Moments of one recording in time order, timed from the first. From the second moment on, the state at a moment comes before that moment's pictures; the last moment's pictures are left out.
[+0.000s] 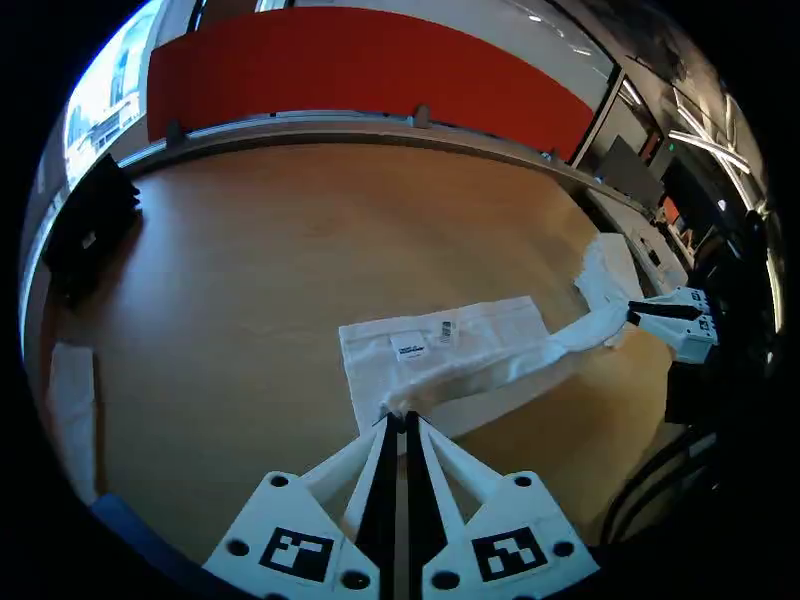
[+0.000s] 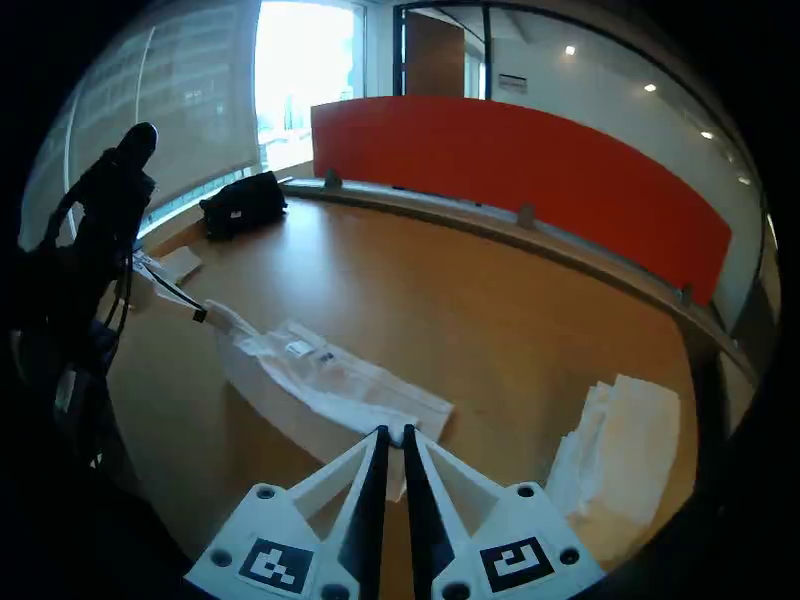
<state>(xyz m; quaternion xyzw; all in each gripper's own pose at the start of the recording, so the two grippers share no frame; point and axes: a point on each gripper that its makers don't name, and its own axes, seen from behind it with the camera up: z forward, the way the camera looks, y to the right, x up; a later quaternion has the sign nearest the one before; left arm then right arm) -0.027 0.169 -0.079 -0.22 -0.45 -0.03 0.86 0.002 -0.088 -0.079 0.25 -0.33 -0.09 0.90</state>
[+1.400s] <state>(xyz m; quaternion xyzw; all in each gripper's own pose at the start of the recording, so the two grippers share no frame) -0.116 0.173 -0.018 -0.22 -0.48 -0.01 0.85 -0.087 -0.085 -0.025 0.20 -0.38 -0.06 0.90</state>
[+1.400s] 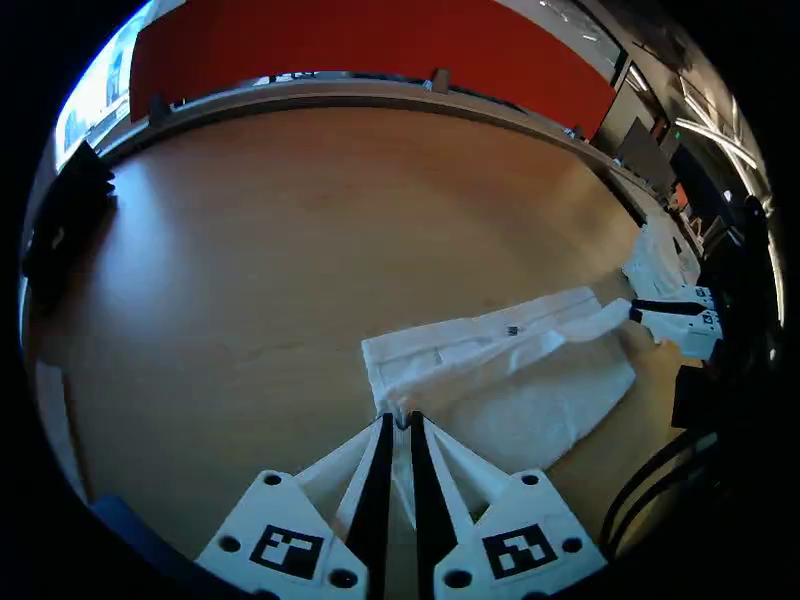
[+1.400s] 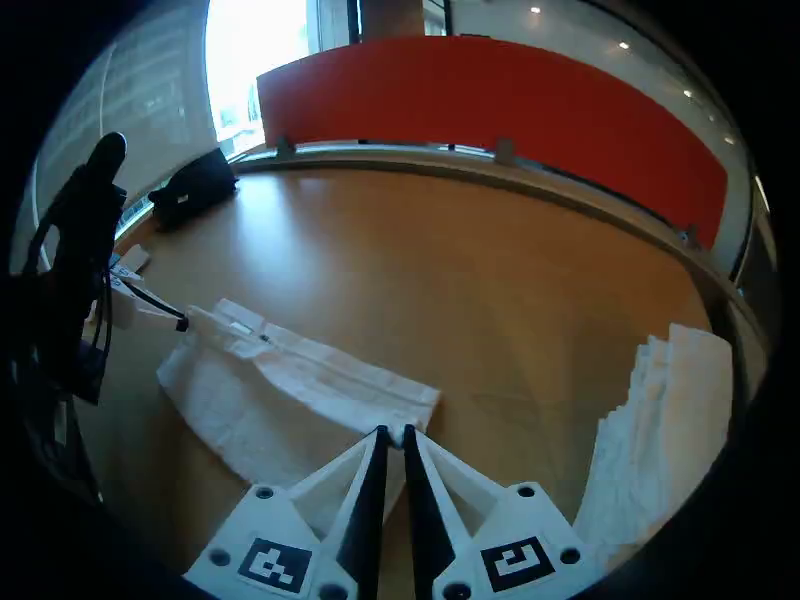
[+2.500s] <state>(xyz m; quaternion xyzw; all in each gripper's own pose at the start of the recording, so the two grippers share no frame) -0.103 0.137 -0.009 -0.16 -0.46 0.00 0.88 -0.074 -0.069 -0.013 0.17 -0.37 -0.06 0.91</state>
